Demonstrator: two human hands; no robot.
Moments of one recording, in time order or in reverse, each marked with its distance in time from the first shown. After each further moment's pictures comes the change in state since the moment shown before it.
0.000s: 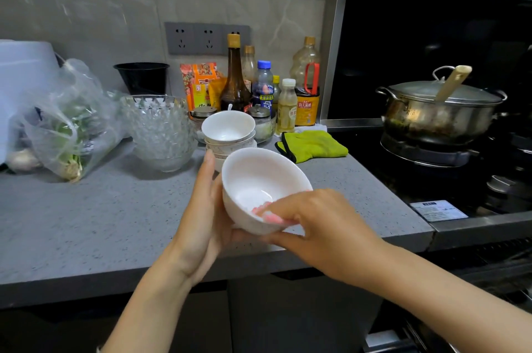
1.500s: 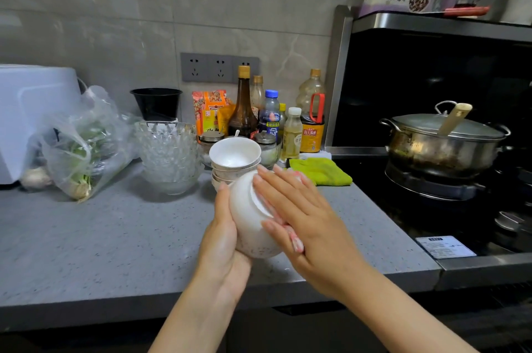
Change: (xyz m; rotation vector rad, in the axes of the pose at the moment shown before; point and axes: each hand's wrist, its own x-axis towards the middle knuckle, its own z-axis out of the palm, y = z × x) left_hand 0.023 -0.007 0.024 -0.465 0.277 0.068; right_hand 0.020 0.023 0.018 -0.126 0.298 -0.150
